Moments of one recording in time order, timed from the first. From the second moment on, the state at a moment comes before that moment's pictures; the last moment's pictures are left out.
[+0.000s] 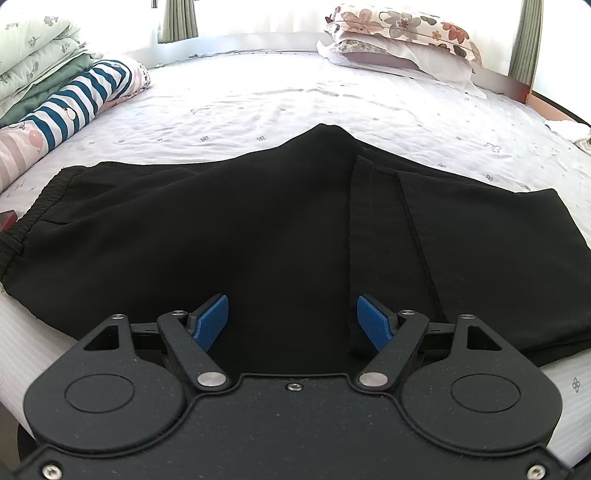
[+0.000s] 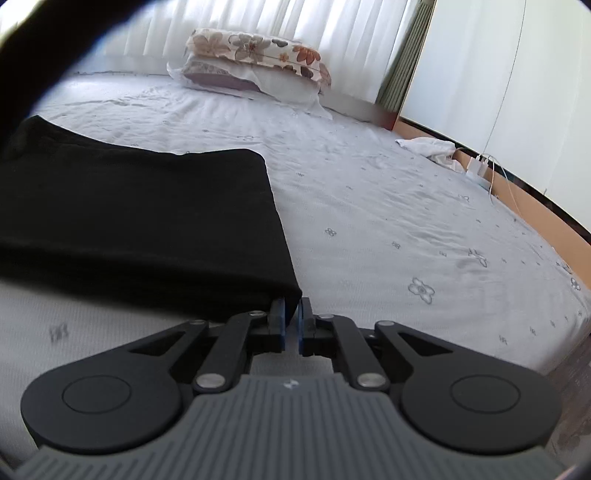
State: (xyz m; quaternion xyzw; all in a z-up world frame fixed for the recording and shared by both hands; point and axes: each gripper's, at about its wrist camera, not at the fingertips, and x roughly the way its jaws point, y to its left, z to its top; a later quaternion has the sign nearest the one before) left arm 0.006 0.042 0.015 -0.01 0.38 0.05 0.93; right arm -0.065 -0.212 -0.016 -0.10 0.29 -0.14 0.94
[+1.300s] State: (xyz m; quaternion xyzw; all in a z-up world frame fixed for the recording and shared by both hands) left arm -0.018 0.009 0.046 -0.11 0.37 -0.03 0.92; right arm -0.079 -0.209 0.009 -0.10 0.24 -0.13 0.96
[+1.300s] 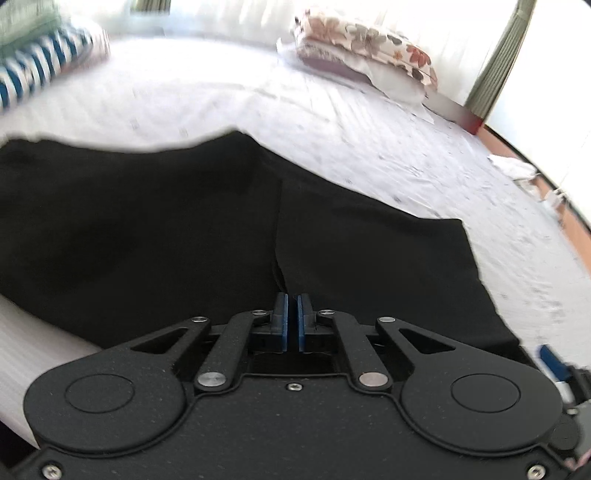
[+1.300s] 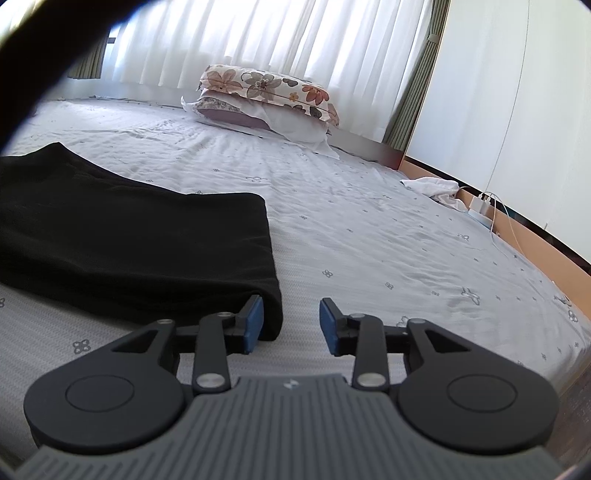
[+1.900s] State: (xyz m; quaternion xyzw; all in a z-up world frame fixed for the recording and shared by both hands) left arm -0.013 0.024 0.043 -0.07 0.36 0.00 0.93; right arm -0.054 -0.203 -0.003 -0.10 0.30 -0.09 0.94
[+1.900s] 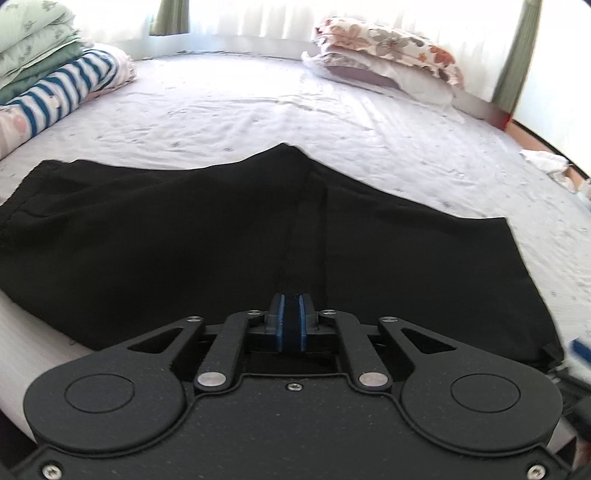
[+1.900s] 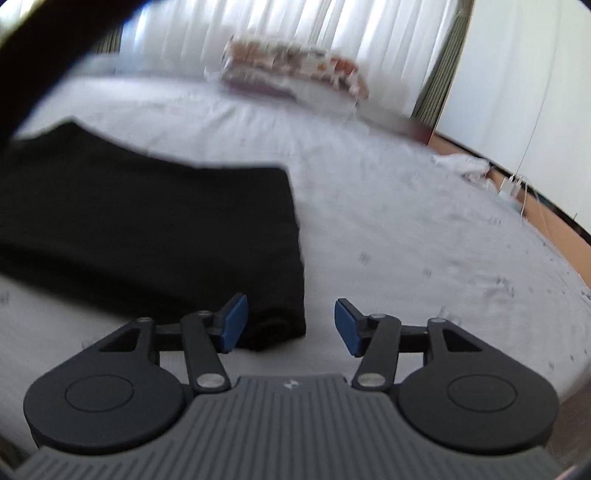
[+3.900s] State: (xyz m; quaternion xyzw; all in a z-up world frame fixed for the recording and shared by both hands) left arm -0.032 0.258 0.025 -0.33 0.14 0.30 0.88; right arm -0.026 -0.136 0.023 -0.09 0.27 -0.01 0.96
